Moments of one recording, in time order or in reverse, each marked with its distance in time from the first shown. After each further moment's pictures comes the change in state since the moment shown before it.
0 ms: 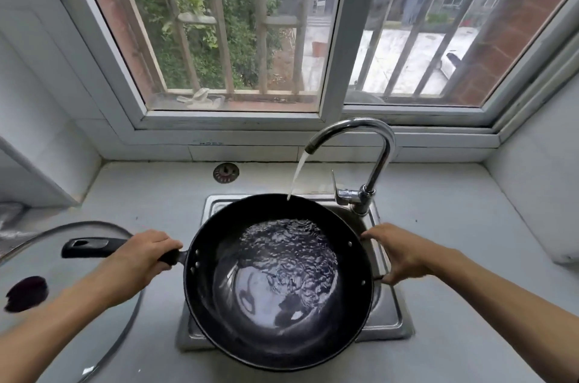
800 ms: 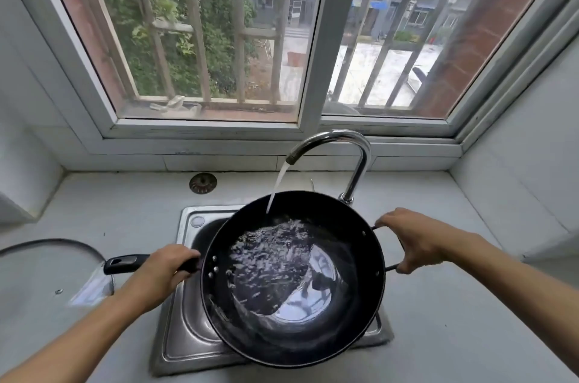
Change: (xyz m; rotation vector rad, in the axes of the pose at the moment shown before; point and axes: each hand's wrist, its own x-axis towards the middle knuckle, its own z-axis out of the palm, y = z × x) left_hand 0.047 0.007 0.076 -0.235 0.053 0.009; right_hand -0.049 0.001 -0.071 -0.166 0.025 0.191
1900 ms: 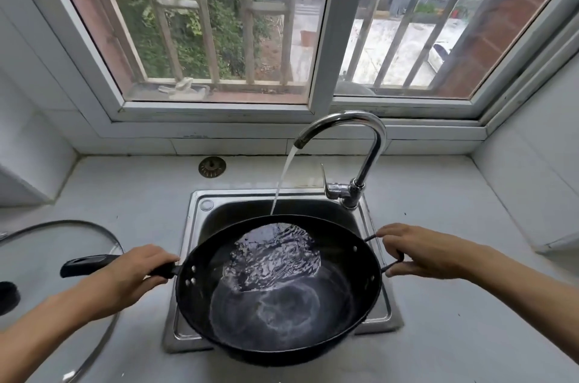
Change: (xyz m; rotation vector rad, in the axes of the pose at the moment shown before) left_hand -0.047 -0.001 -0.055 0.081 -0.207 0.078; right_hand -0.004 0.008 0.046 0.161 -0.021 -0.423
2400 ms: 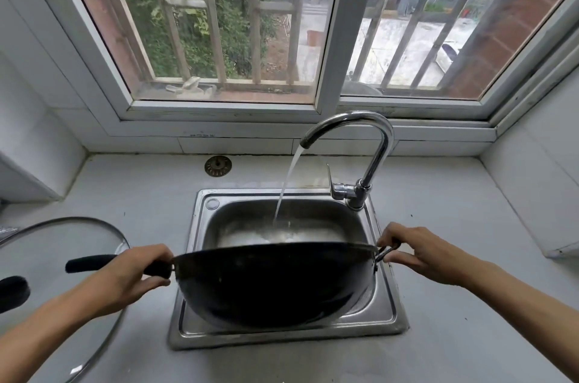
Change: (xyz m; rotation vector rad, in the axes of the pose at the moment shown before) left_hand -0.004 0.016 -0.011 -0.161 0.018 -0.187; right_hand 0.009 0.003 0.023 0.358 0.291 0.070
